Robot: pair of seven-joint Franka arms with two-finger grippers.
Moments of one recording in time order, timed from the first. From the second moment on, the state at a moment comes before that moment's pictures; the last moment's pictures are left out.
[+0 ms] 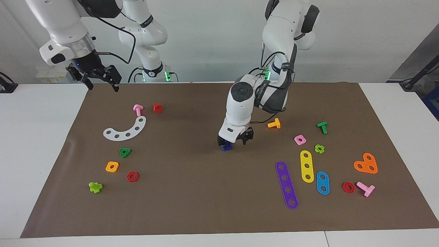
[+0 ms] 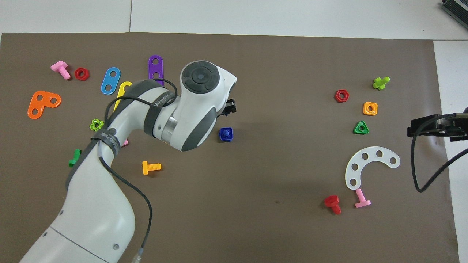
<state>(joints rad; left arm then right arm) -0.51 0.51 -0.04 -1.44 0.02 1.98 -0.74 0.07 -0.09 -0.10 -1.69 -0.01 1.57 0.09</state>
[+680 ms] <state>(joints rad) -0.08 0.18 -0.03 -1.45 0.02 1.61 -0.14 0.07 -0.09 -0.10 -1.69 -0.01 1.57 0.09</state>
